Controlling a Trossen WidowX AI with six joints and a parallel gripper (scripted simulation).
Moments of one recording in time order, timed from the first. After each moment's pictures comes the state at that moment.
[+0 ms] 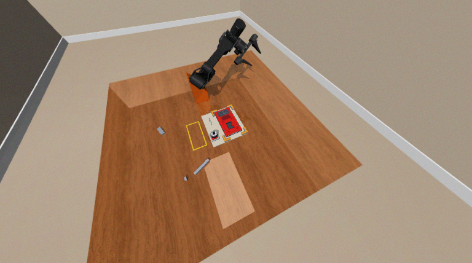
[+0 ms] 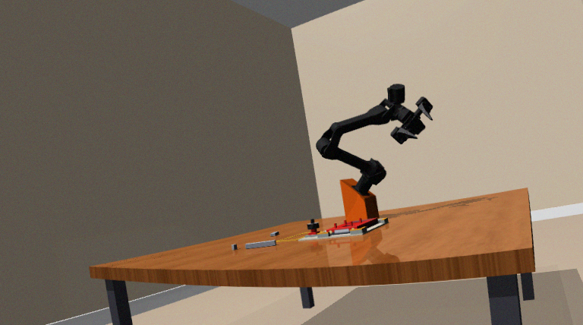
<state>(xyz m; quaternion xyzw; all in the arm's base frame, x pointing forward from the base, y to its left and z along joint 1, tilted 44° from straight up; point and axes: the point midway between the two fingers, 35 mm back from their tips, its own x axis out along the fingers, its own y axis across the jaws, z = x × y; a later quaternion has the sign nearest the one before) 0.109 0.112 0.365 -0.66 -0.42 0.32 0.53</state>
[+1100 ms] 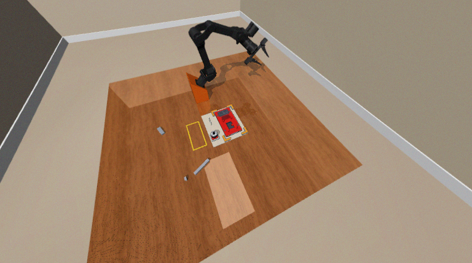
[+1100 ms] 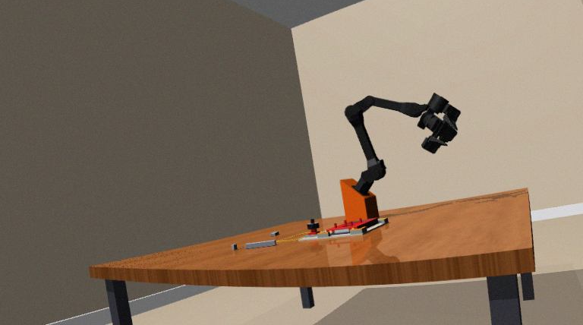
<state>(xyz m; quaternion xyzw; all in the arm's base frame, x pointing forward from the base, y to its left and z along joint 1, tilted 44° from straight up) 0.065 0.200 0.397 -0.63 -0.32 0.33 0.63</state>
